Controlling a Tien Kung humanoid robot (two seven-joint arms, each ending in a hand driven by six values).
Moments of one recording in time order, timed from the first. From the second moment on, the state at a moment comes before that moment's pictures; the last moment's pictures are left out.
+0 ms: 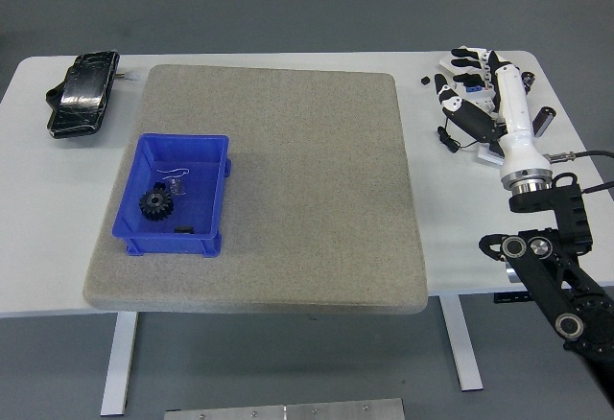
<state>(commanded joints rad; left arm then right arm) 0.06 0.15 -1.49 -0.18 1.50 -0.04 0.22 0.25 -0.20 1.28 1.41 -1.64 -0.42 0.09</state>
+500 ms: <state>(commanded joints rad) 0.06 0.17 -1.49 -0.18 1.50 -0.05 0.22 0.21 -0.20 1.33 1.46 -1.77 -0.42 0.05</state>
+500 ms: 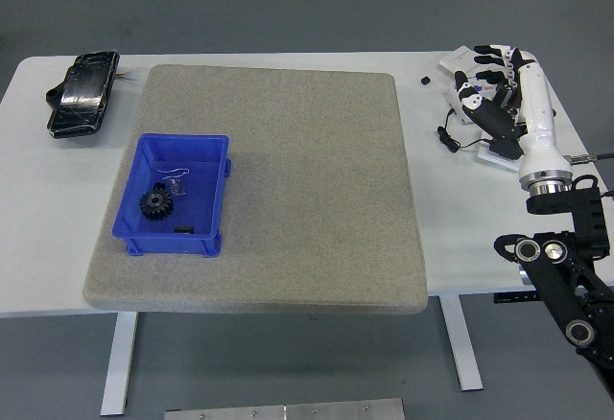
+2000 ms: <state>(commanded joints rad) 0.11 0.17 -1.44 -0.18 1.41 -0.04 0.22 0.13 -0.19 1.36 1.54 -1.52 -0.41 0.13</state>
